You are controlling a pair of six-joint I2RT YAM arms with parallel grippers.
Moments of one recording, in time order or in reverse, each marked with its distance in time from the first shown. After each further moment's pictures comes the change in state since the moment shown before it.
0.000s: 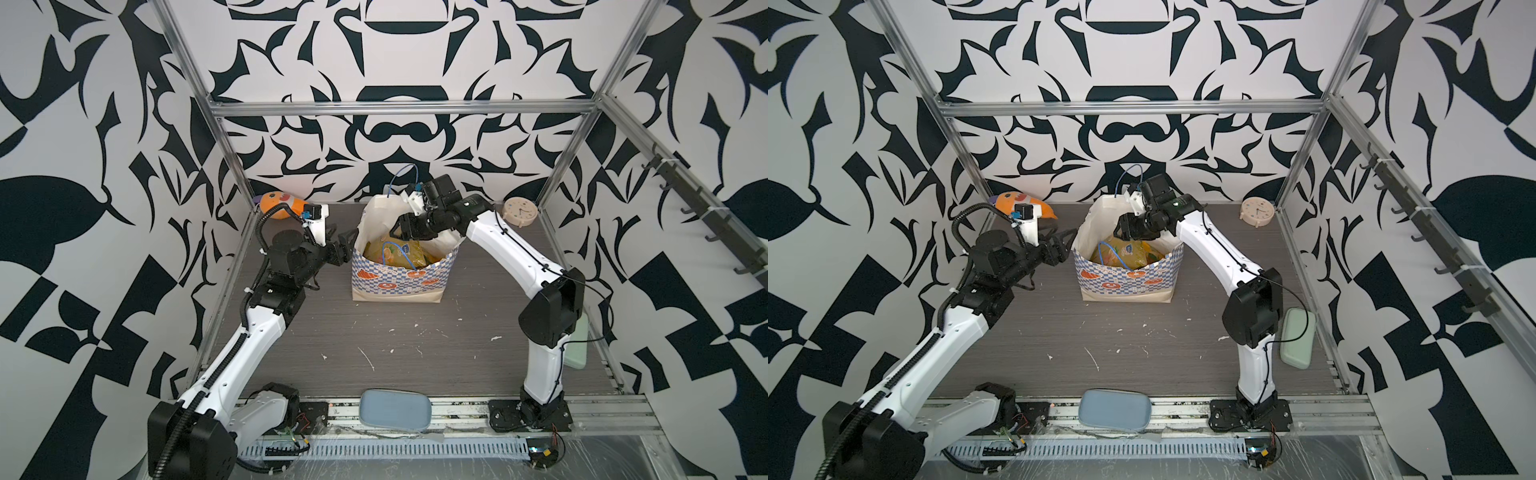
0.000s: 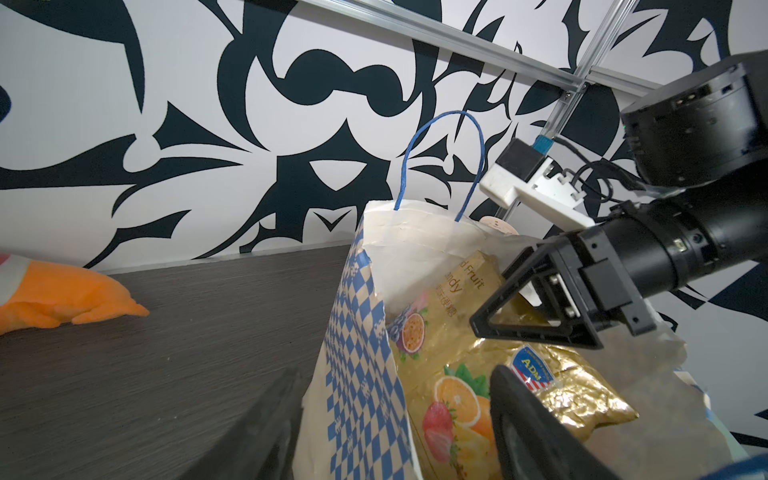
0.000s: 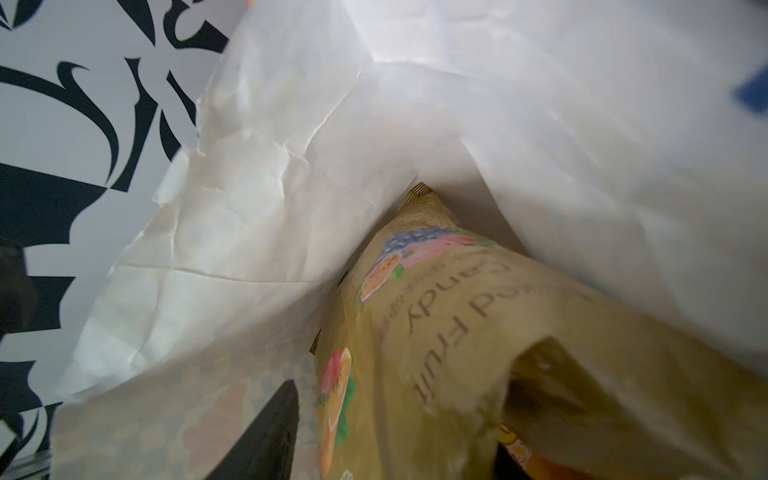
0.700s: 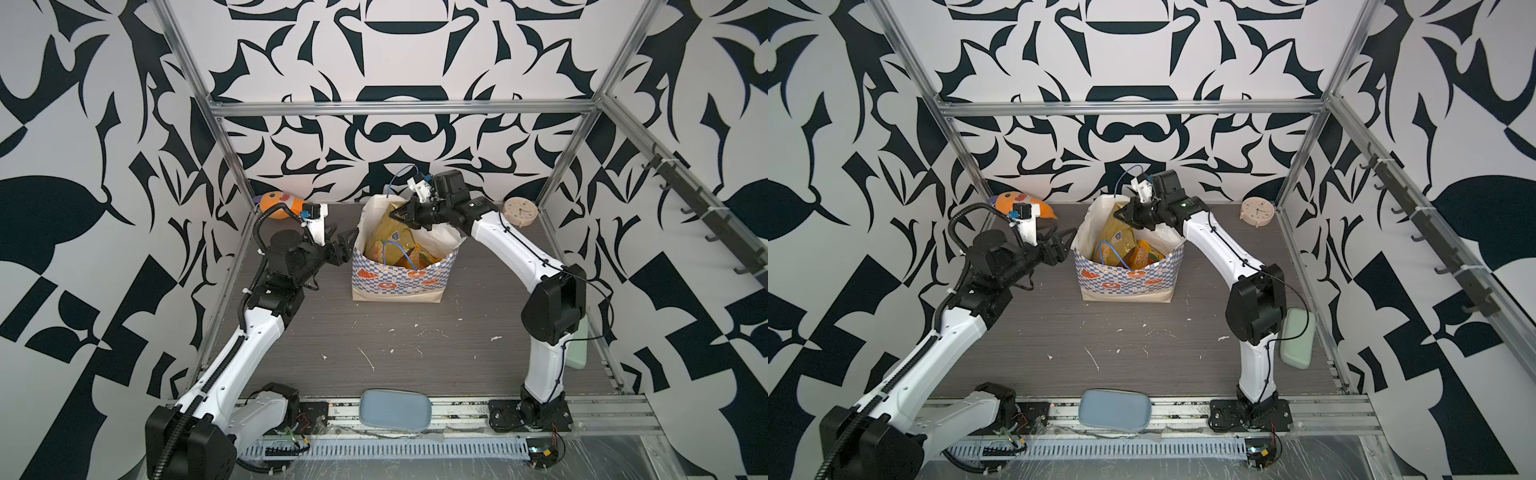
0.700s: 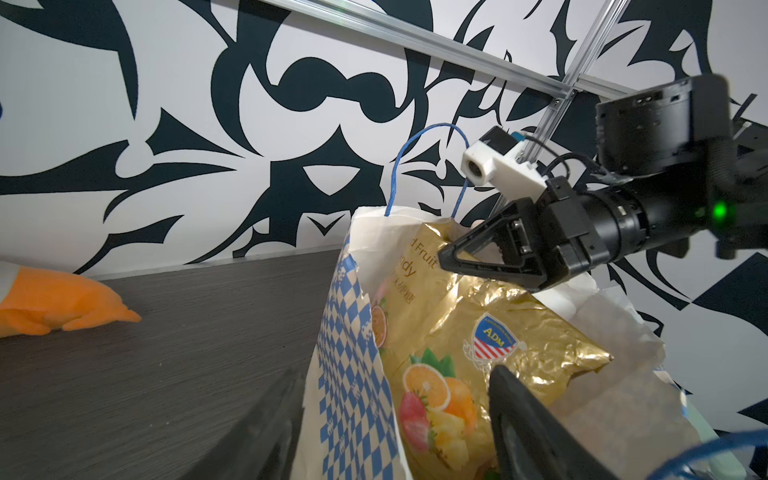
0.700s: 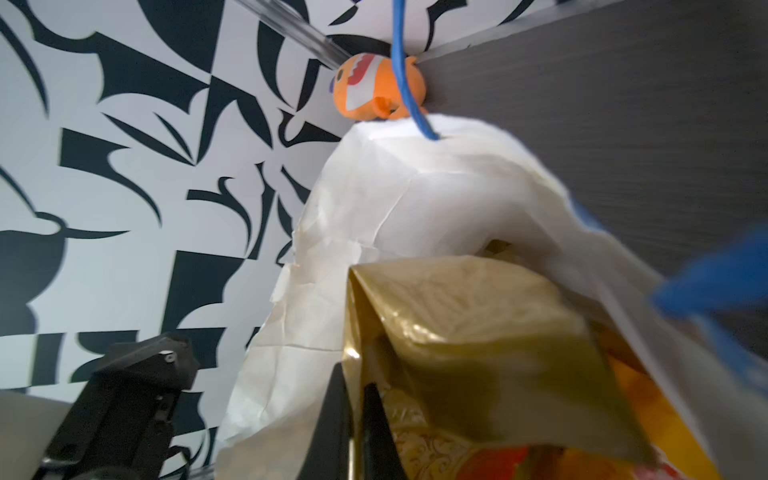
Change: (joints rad) left arm 0.000 -0.015 0.009 -0.014 0.010 -0.006; right arm -0.074 -0.014 -0.064 0.284 -0.198 0.262
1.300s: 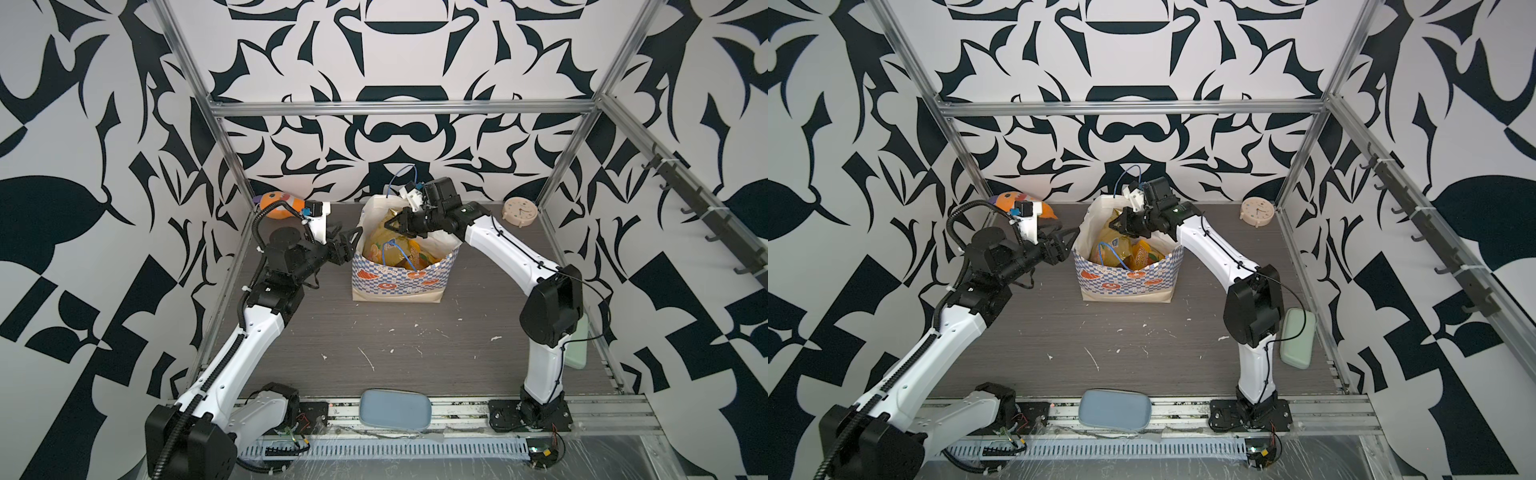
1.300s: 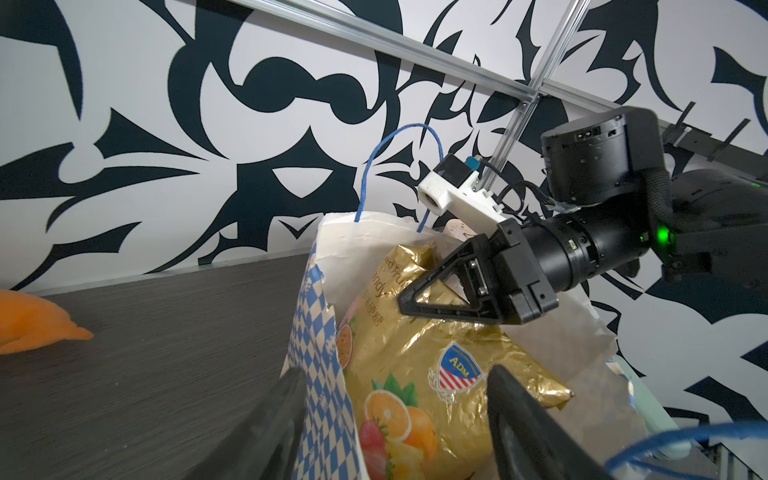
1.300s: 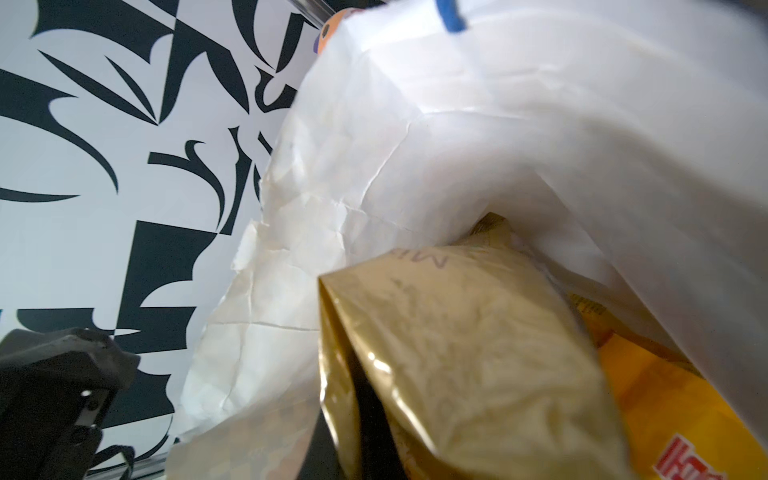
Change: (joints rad) left arm 0.000 0.002 0.018 0.000 0.071 -0.026; right arm 0.038 -0.005 -0.070 0.045 -0.022 0.003
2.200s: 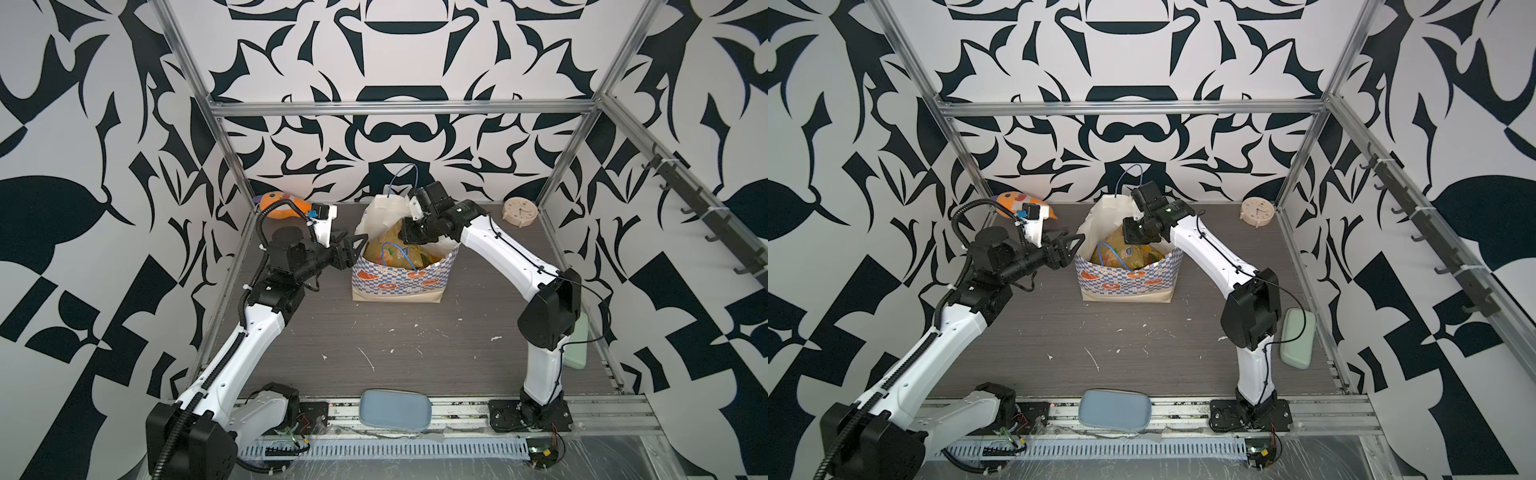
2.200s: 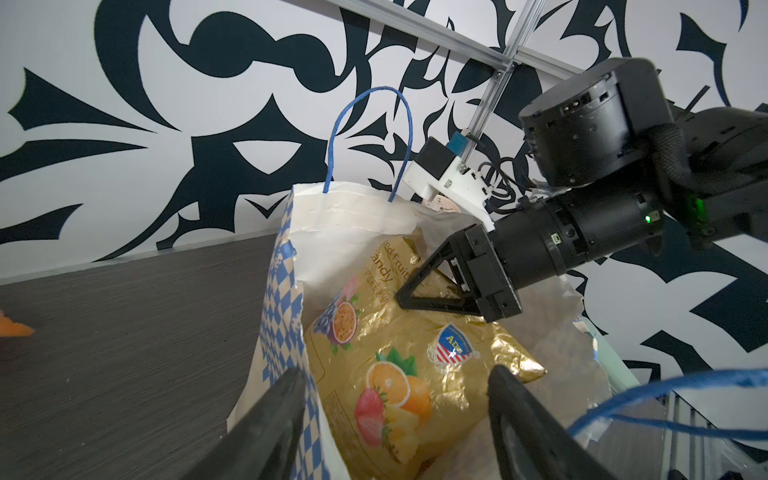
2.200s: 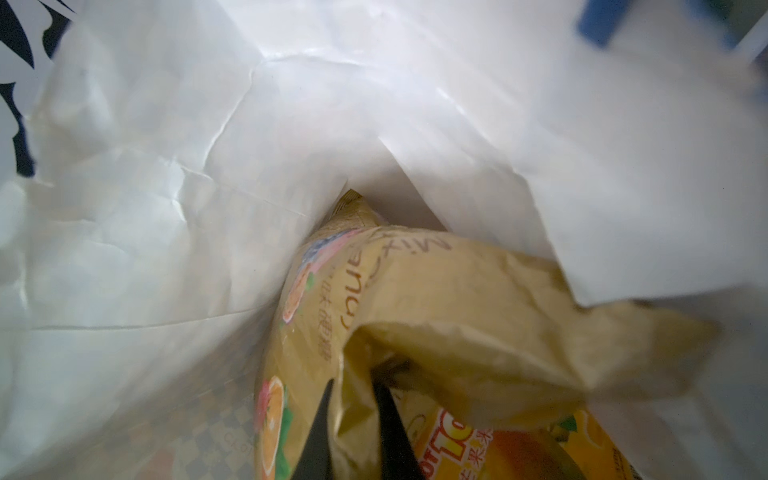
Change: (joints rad) left arm 0.000 0.018 0.019 -0.055 0.102 0.020; right arm 0.070 -0.002 0.080 -0.305 0.432 -0.180
